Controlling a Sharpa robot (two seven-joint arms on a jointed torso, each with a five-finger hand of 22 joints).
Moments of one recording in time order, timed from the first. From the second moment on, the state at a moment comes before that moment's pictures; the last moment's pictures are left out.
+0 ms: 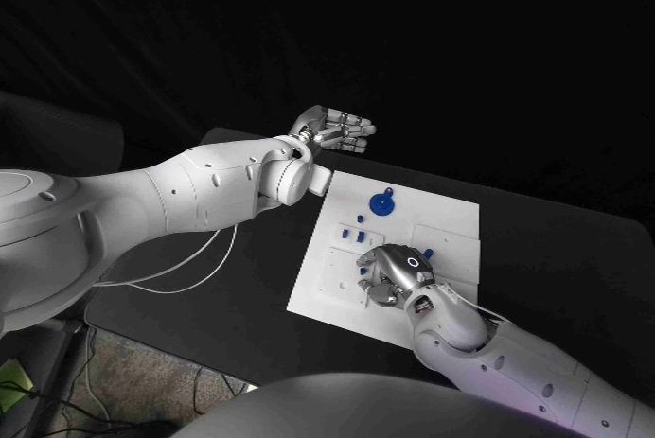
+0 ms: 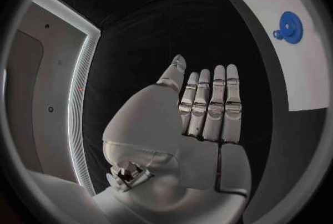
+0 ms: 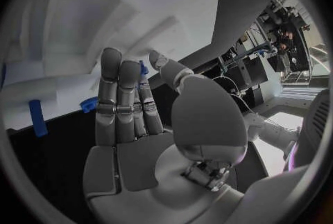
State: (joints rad) left arm 1.21 -0.56 -0.07 1.09 -0.16 -0.31 0.33; left_hand 1.41 0.04 -0.01 -0.05 0.07 1.06 0.13 0.07 0.06 1.12 0.13 0.07 0.06 1.14 0.13 0.06 0.07 0.07 1.05 0.11 0.09 0.08; right arm 0.64 -0.47 0.19 1.36 -2.01 -0.46 -0.29; right_hand 1.24 -0.24 0.58 -0.19 0.05 1.10 0.10 0.06 0.07 1.11 0.09 0.06 0.06 1.43 -0.02 0.74 0.75 0.16 1.46 -0.04 0.30 1.07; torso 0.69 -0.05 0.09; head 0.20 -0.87
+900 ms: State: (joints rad) left arm 1.22 -0.59 -0.07 1.08 -0.16 -0.31 0.33; left_hand 1.41 0.04 -0.01 -0.05 0.07 1.06 0.13 0.07 0.06 1.12 0.13 0.07 0.06 1.14 0.13 0.06 0.07 0.07 1.05 0.11 0.09 0.08; right arm 0.70 -0.68 0.38 1.52 -1.84 -0.42 -0.28; right_hand 1.24 -0.23 0.53 -0.17 0.07 1.10 0.11 0.06 0.07 1.17 0.07 0.06 0.06 1.43 -0.03 0.77 0.74 0.16 1.47 -0.04 0.32 1.06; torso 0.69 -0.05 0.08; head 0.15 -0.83
